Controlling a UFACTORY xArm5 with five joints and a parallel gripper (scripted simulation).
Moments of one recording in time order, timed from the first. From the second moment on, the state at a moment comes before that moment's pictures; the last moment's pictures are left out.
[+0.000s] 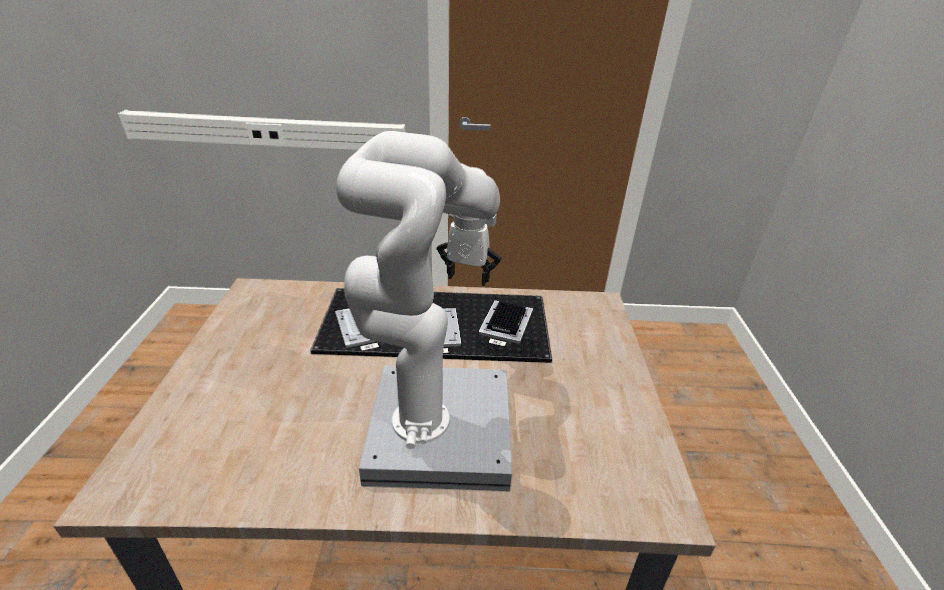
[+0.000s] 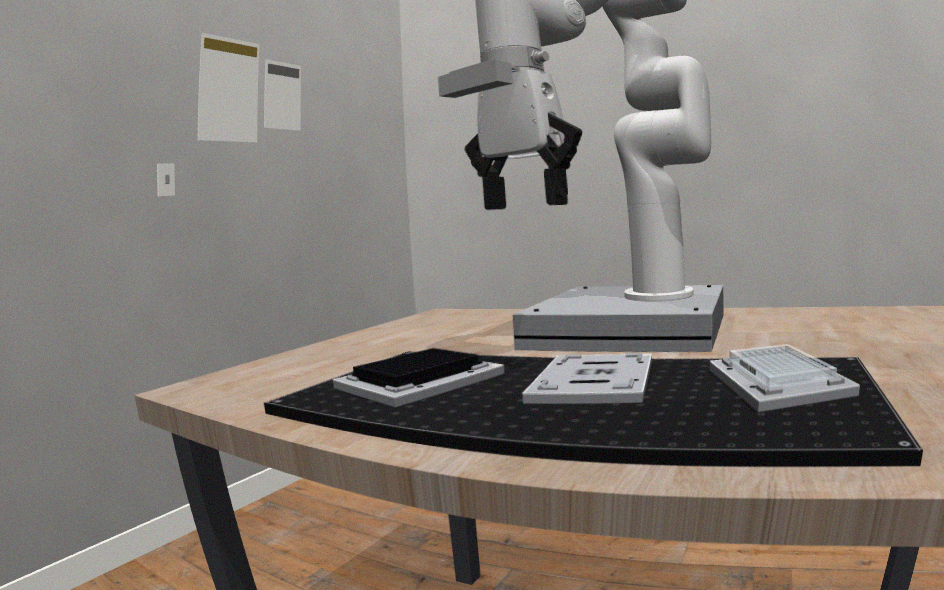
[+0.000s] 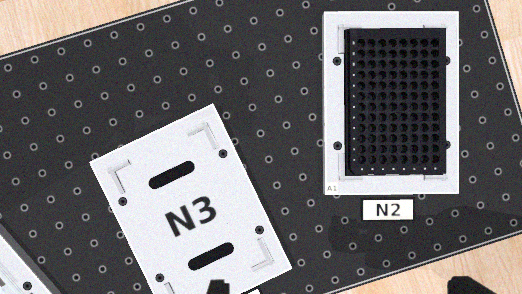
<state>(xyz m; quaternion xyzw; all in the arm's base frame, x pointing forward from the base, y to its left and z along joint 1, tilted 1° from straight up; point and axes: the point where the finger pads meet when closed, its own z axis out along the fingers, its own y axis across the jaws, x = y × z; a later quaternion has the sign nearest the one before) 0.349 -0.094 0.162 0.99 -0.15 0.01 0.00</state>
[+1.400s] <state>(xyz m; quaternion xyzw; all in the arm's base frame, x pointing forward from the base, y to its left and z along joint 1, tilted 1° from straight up) 0.291 -0.199 0.092 0.99 -0.15 0.00 0.00</state>
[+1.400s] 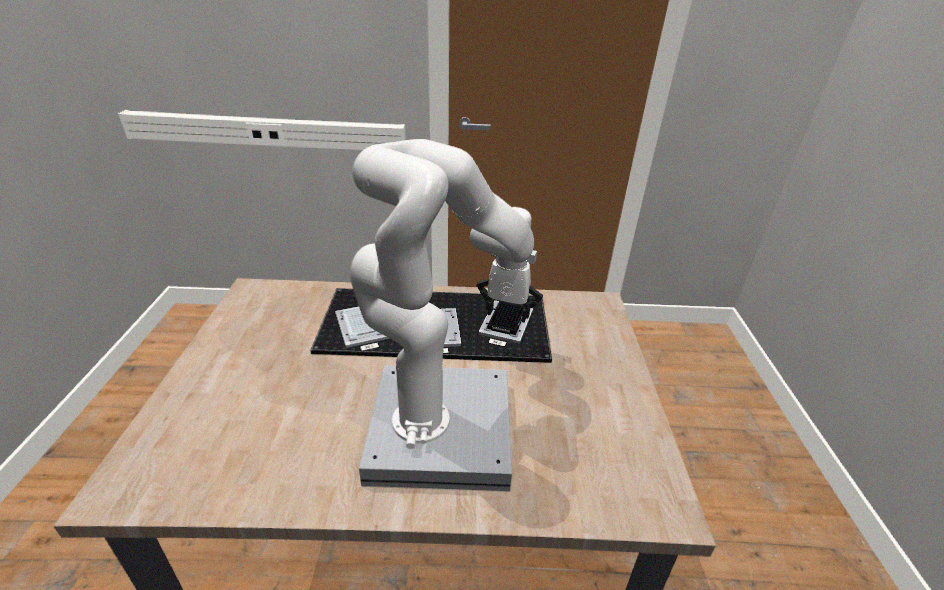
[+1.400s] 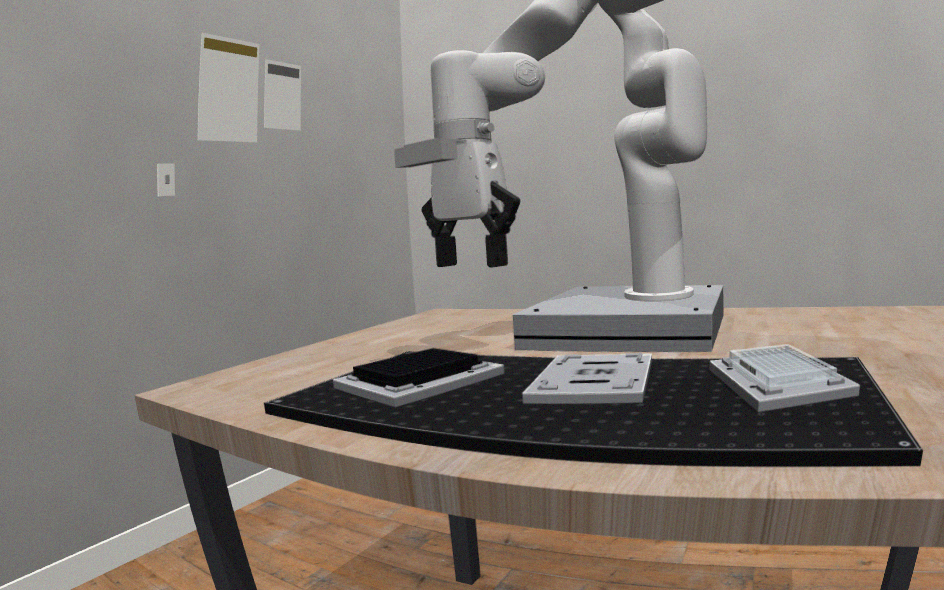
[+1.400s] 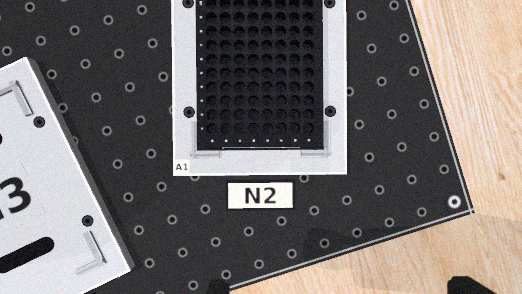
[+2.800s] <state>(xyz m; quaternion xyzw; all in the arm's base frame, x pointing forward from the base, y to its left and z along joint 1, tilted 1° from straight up) 0.289 -0.171 0.091 1.00 -0.06 0.00 0.00</state>
